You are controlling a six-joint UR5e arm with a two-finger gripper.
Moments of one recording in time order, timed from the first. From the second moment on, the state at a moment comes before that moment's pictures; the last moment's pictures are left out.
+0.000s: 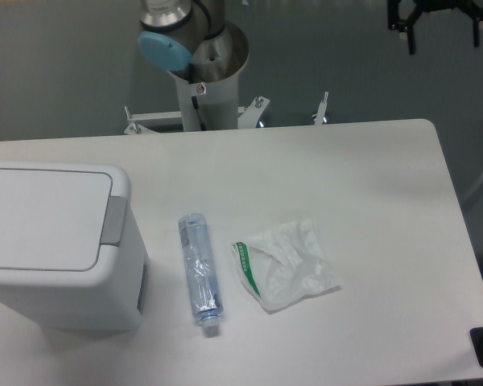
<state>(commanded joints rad) 3.15 -1.42 -1.72 -1.07 1.28 1.44</state>
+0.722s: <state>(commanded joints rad) 2.97 -1.40 -1.71 -1.07 1.27 1.09</state>
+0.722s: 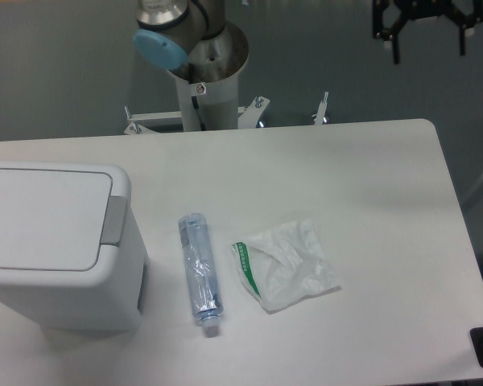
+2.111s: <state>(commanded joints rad) 2.45 -1.61 -1.66 -0.94 1.05 0.09</state>
